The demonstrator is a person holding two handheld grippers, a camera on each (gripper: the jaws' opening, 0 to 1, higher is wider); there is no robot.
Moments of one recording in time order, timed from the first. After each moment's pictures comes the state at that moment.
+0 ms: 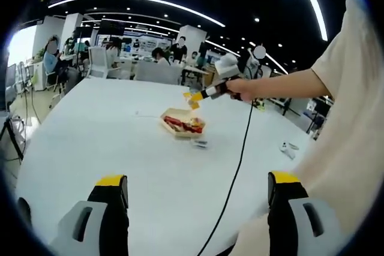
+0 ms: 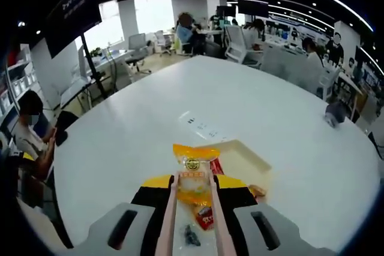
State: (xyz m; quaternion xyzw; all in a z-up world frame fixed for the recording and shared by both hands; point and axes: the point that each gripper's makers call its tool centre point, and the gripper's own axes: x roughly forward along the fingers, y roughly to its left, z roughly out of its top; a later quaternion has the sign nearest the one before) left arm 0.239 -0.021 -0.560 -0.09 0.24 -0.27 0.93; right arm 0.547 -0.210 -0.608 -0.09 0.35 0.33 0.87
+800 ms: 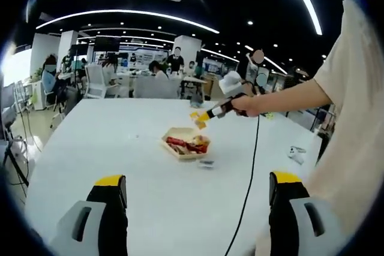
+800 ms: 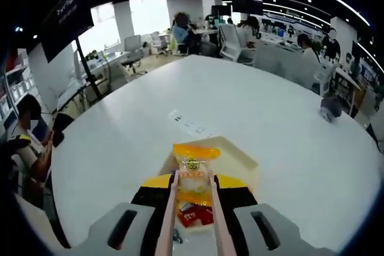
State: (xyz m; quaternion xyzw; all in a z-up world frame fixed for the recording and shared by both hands) left arm 0.289 -0.040 -0.535 -0.05 0.21 -0.28 0.93; right arm 0.569 -0.246 -0.618 -0.08 0.35 0.32 0.88
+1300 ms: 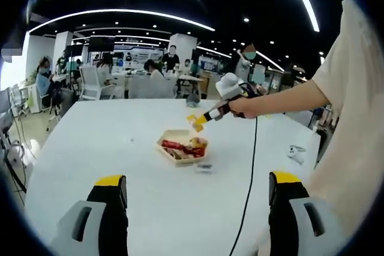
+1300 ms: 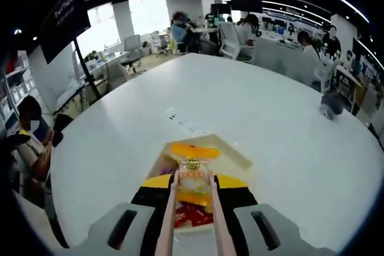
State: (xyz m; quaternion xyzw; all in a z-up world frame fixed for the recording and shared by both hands) left arm 0.311 -0.060 -0.534 -0.04 0.22 -0.30 0.93; right arm 0.583 -0.257 -0.628 -0.08 0.36 0.32 0.87
